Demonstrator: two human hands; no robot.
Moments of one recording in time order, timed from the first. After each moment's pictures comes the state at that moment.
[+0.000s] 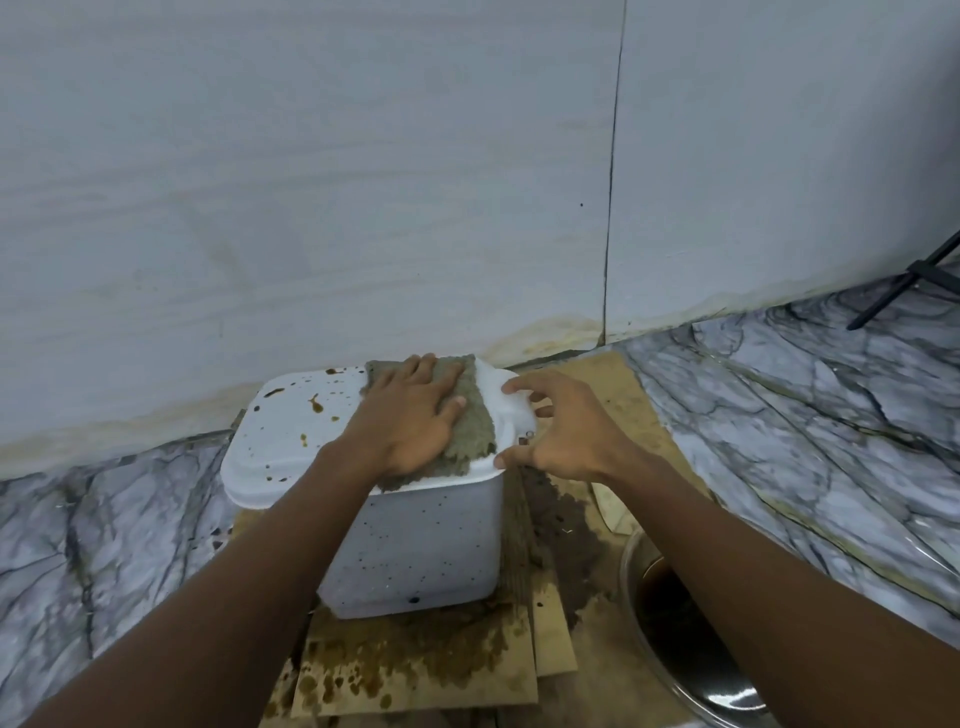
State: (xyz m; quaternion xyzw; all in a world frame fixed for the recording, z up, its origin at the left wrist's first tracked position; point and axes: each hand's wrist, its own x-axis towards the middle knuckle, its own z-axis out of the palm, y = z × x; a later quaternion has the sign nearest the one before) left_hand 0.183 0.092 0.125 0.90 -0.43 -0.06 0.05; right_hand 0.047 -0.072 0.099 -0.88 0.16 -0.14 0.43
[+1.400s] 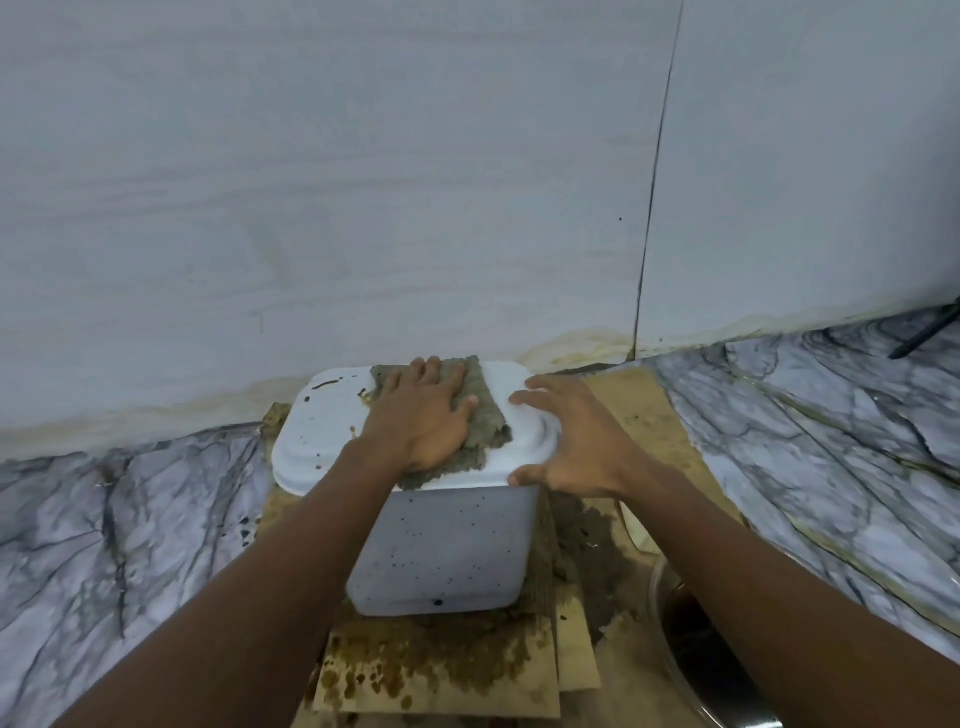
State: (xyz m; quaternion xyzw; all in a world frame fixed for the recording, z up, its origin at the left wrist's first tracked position) left_hand 0.203 0.113 0.122 0.92 -0.38 -0.05 0.04; right_hand 0.063 -0.052 0.106 -0.95 0.10 -0.08 0.28
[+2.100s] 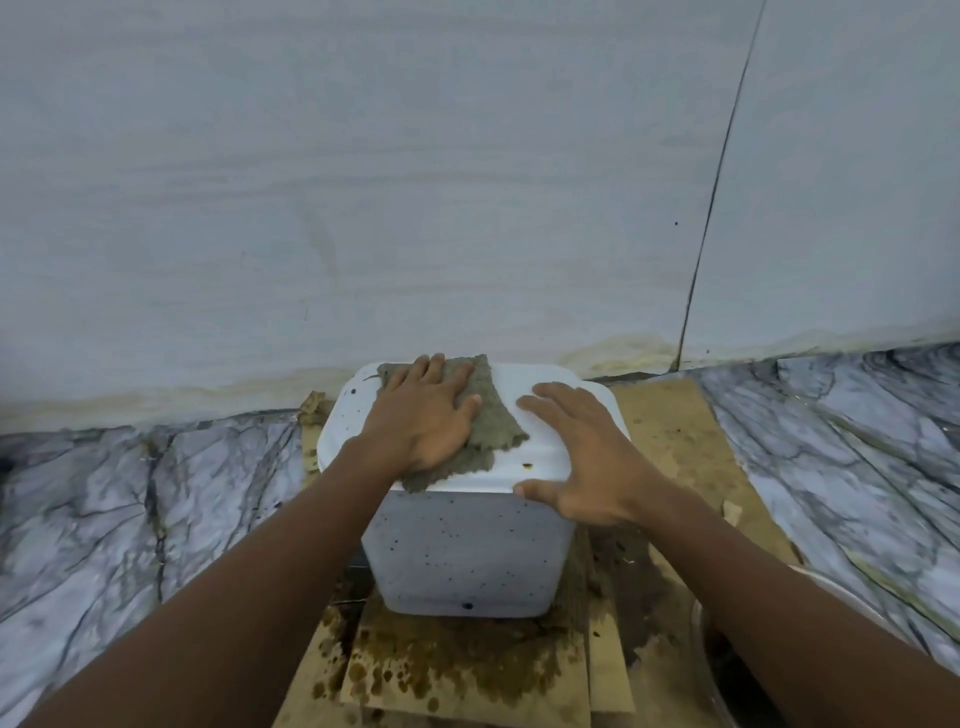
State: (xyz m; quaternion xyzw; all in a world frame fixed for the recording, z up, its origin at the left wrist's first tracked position) left_hand 0.227 0.155 0.125 0.93 -0.35 -0.06 0.07; right_hand 0.085 -0.023 0.093 -0.97 0.02 -0.09 0.23
